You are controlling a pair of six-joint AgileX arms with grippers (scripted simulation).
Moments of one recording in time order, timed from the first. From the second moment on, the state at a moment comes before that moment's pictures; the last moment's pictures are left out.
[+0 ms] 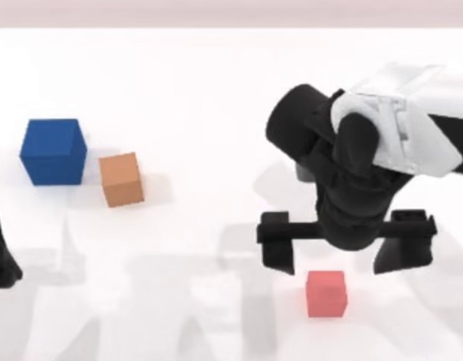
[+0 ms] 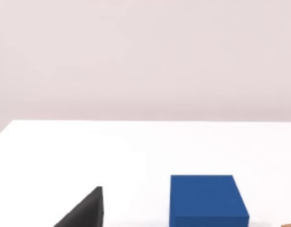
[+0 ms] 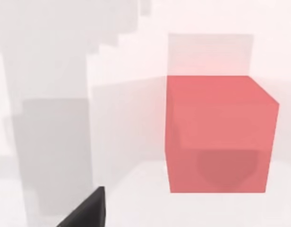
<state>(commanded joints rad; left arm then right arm) 0.00 0.00 0.00 0.00 0.00 0.00 0.74 1.80 1.30 -1.05 0.02 0.74</state>
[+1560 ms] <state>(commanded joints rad) -0.20 1.57 1.28 -0.88 0.00 0.75 0.41 0.45 0.30 -0.34 -0.01 0.23</state>
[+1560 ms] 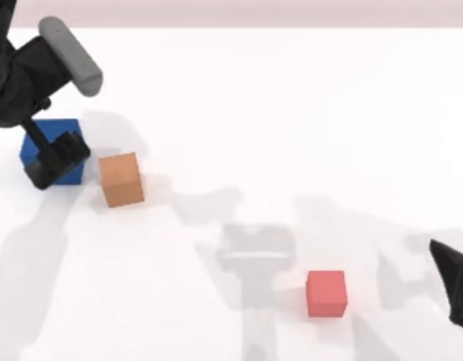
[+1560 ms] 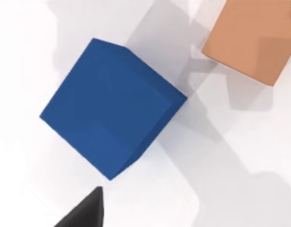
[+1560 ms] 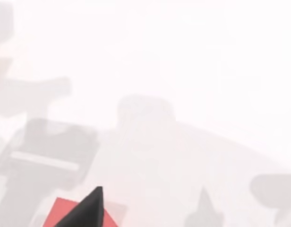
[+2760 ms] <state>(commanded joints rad) -0.29 2.19 1.76 -1.15 0.00 1.06 0.01 0.00 0.00 0.00 0.00 0.00</state>
